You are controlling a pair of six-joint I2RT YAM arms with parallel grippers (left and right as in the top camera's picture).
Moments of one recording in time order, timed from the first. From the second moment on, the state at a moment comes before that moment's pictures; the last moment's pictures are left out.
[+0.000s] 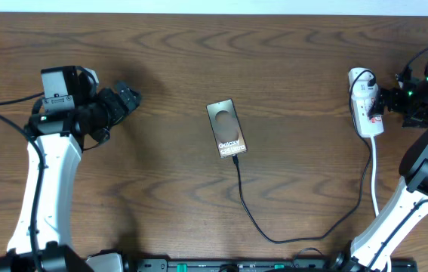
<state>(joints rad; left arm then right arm) 0.16 1.41 1.11 -0.68 0.40 -0.55 -0.46 2.28 1.93 -1.26 -0.11 -0.19</state>
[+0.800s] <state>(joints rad) 0.16 0.67 0.92 -1.07 0.03 -0.50 -0.46 2.28 1.93 -1.26 -0.11 -0.19</state>
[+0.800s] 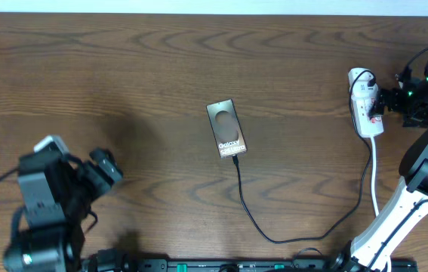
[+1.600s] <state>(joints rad) 0.10 0.01 0.23 -0.24 0.02 -0.49 -0.46 2.28 1.93 -1.26 -0.11 -0.19</state>
